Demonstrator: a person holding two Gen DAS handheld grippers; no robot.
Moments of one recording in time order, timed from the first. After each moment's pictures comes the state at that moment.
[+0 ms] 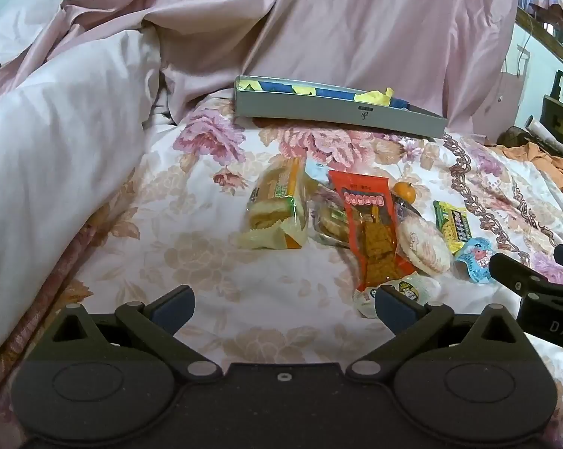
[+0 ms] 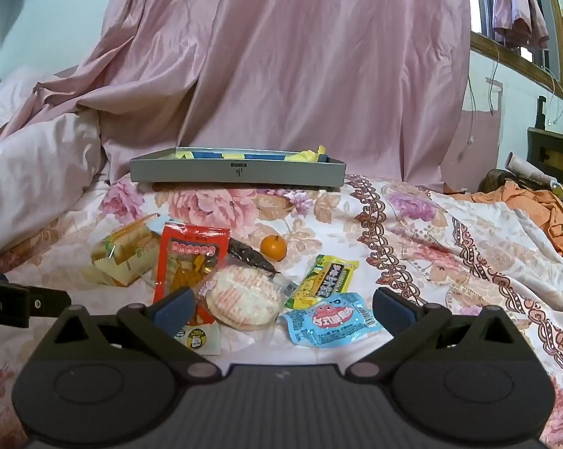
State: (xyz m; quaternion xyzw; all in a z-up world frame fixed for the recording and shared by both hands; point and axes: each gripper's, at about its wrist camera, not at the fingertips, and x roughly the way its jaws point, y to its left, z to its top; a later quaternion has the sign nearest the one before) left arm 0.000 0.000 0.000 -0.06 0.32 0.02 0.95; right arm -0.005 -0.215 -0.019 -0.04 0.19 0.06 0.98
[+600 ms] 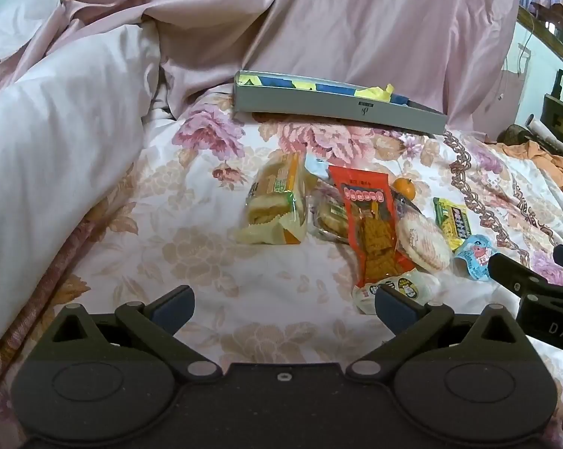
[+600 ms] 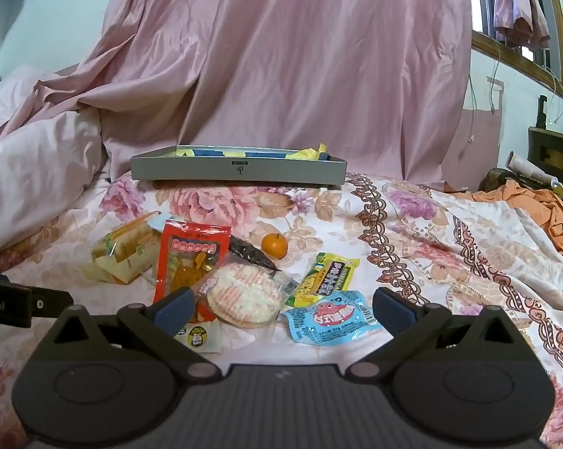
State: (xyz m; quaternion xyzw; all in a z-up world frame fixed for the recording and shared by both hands) left arm 0.000 0.000 0.000 -0.06 0.32 0.02 0.95; right arm -0.005 -0.214 -0.021 -0.04 0.19 0.06 0.98
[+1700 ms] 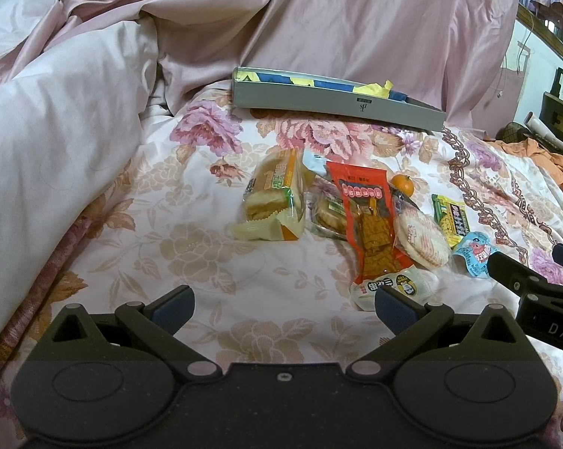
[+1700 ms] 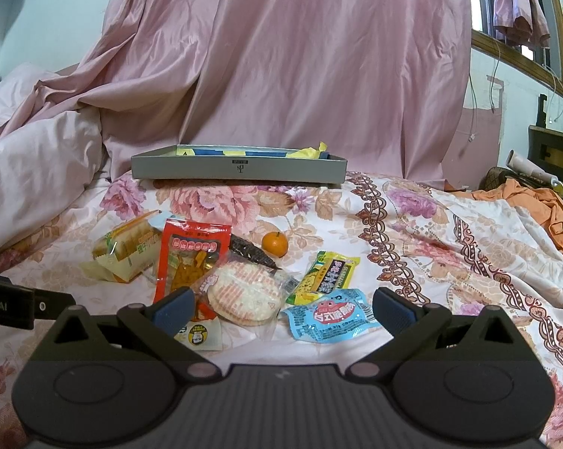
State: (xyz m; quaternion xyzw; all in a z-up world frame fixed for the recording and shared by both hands) left arm -0.004 -0.004 -0.011 -0.06 0.32 0.02 0.94; right arm -0.006 -0.214 -0.020 -0.04 0.19 0.06 0.98
